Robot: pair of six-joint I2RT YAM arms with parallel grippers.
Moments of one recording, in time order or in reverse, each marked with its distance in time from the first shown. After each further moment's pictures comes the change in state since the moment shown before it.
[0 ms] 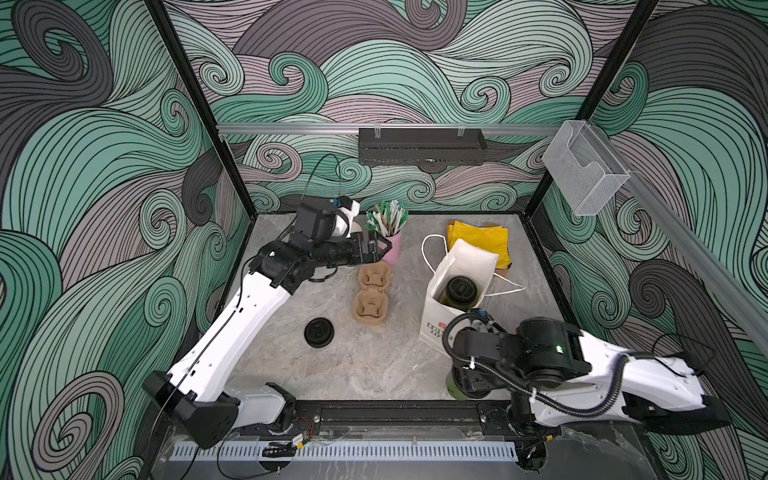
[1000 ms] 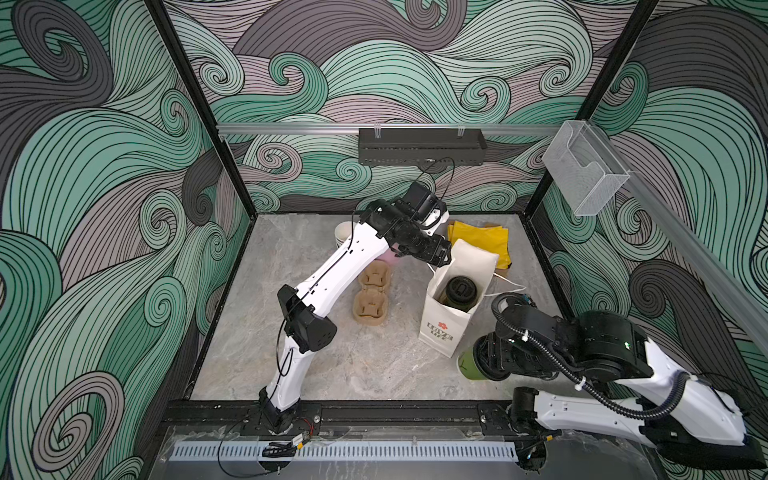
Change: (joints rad) left arm -0.263 0.756 0.908 -0.539 -0.106 0.302; right arm -0.228 -0.136 0.058 -0.021 0.008 -0.060
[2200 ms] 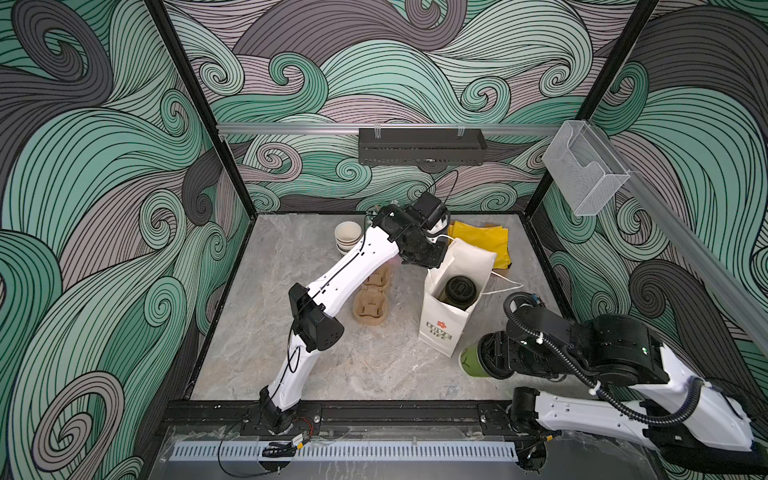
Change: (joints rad) left arm -0.034 0.053 0.009 -0.025 -0.100 -0.158; right arm -0.004 -0.034 0.005 0.000 0.019 -0.001
